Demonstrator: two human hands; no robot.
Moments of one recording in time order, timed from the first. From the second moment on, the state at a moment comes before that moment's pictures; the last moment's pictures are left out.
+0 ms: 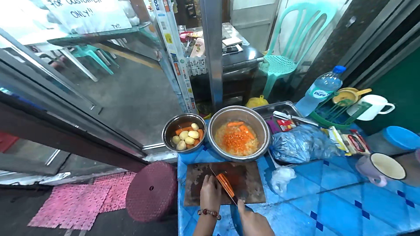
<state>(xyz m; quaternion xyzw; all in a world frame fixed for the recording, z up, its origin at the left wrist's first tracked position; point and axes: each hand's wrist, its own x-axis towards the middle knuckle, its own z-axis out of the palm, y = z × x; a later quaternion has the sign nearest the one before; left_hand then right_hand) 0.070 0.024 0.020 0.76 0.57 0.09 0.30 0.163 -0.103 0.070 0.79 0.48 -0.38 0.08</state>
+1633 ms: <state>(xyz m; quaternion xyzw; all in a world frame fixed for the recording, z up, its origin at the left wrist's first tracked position) 0.077 0.009 0.009 0.76 0.58 0.17 0.26 0.165 -0.121 0.086 0.79 0.48 -0.37 0.09</state>
